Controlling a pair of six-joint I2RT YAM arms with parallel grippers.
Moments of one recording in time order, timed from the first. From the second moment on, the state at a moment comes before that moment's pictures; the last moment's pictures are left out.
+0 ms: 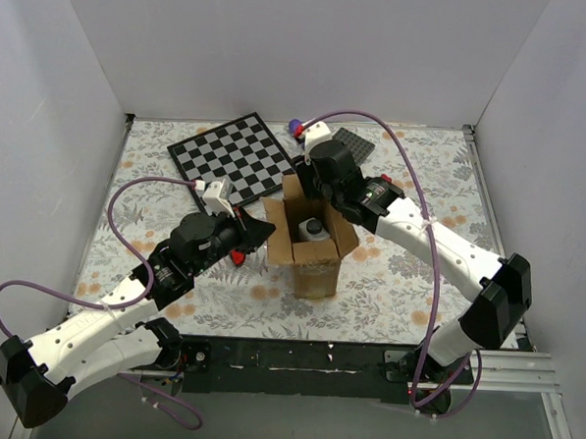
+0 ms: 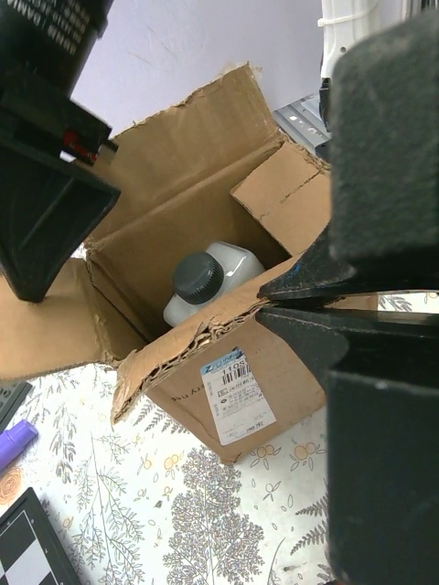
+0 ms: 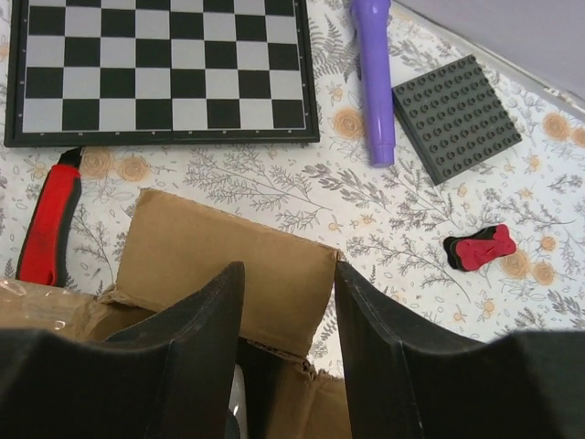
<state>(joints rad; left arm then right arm) -0.76 0.81 0.66 -0.04 -0.06 -0.69 0.88 1.53 1.46 -0.43 0.38 0.04</state>
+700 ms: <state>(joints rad) -0.76 0.79 0.55 0.04 -0.08 -0.75 0.81 1.62 1.59 -0.66 0.25 0.07</state>
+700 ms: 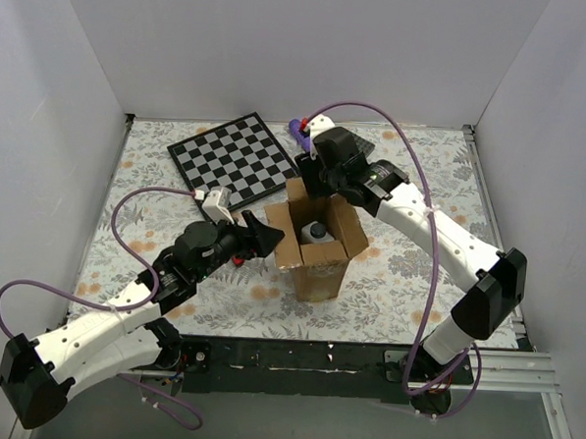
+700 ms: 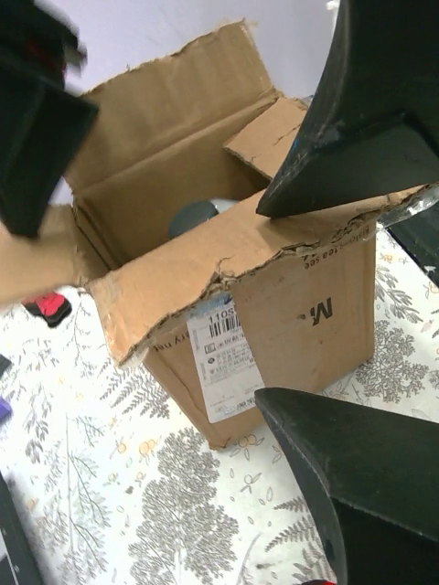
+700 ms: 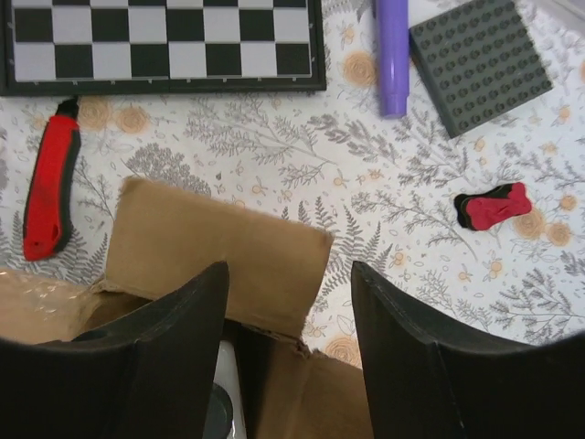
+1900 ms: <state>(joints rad) -0.76 1.23 1.14 -0.13 0.25 -0.01 0.83 0.97 1.26 -0.58 0.23 0.23</state>
